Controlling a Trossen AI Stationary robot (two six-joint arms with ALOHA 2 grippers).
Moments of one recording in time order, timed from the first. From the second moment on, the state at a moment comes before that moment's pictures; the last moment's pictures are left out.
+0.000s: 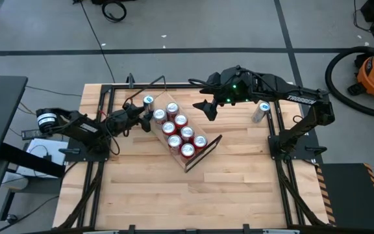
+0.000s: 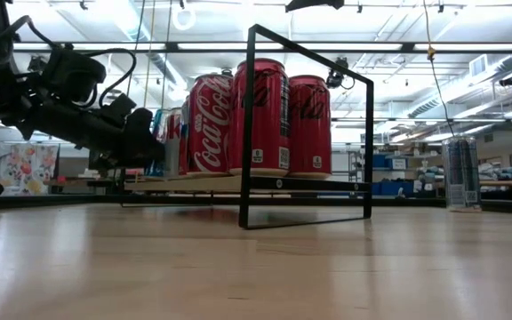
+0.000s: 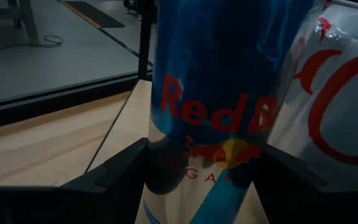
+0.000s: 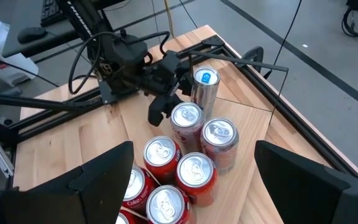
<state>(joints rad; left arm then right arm) 0.45 1.36 0.04 1.08 -0.26 -0.30 -0.11 1.49 1.75 -0.80 0.13 0.31</state>
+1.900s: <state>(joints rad) 0.38 1.05 0.04 1.03 -0.38 -0.16 -0.11 1.49 1.75 -0.78 0.13 0.30</state>
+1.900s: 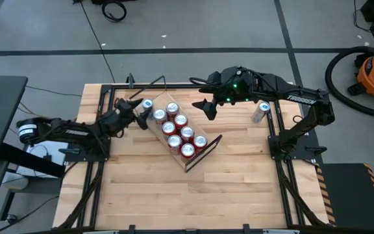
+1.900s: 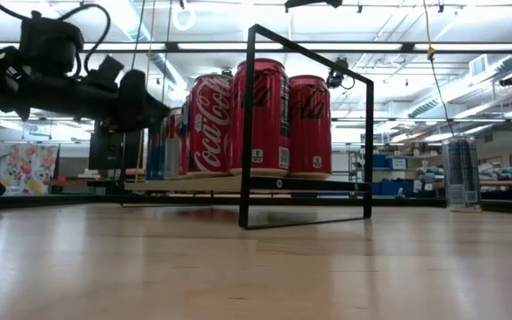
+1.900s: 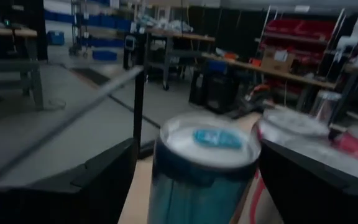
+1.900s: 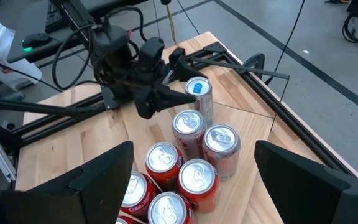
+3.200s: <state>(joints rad) 0.30 0.93 0.79 -0.06 -0.36 -0.17 -0.71 1.43 1.32 -1.40 0.08 0.26</state>
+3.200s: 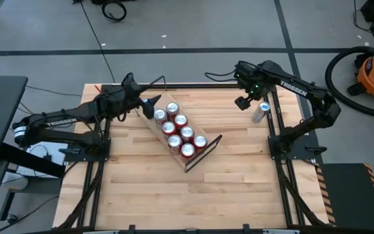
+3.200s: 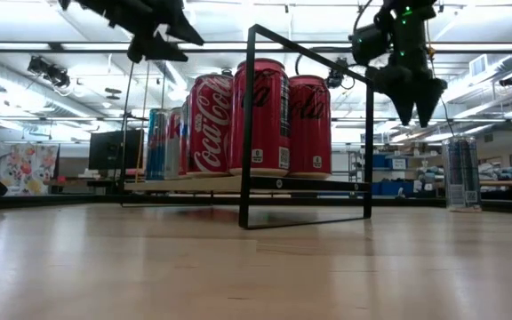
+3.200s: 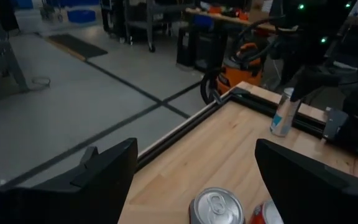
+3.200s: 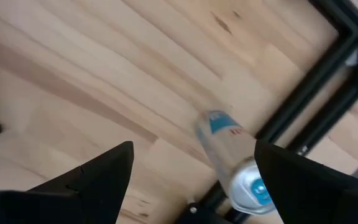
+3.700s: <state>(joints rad) 0.26 0.93 1.02 -0.35 -0.36 -0.25 -0.87 1.43 1.18 -1.42 0.10 0.31</state>
